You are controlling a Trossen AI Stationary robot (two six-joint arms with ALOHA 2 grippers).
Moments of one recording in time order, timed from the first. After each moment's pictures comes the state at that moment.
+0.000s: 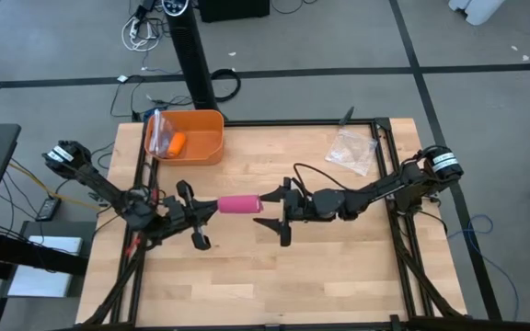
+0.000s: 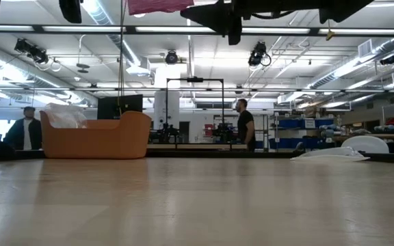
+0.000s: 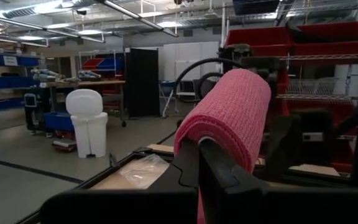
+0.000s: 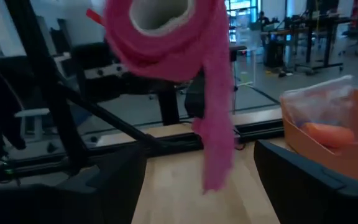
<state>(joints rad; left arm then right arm) -0.62 1.17 0.42 1.12 -0.98 0.25 0.25 1.63 0.88 0.77 0.30 0.15</state>
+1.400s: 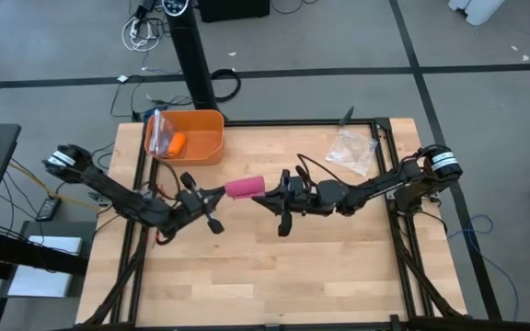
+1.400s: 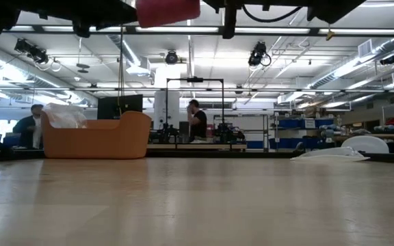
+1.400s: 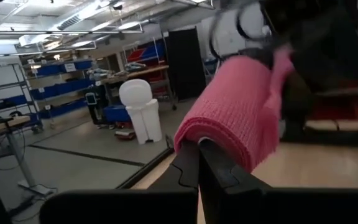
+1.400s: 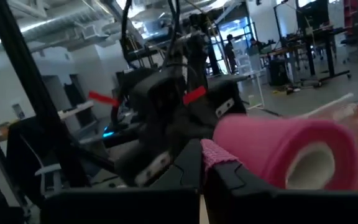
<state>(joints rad) -0.47 1.25 0.42 1.06 -1.04 0.34 0.20 1.63 0.91 0.91 0.29 0.27</state>
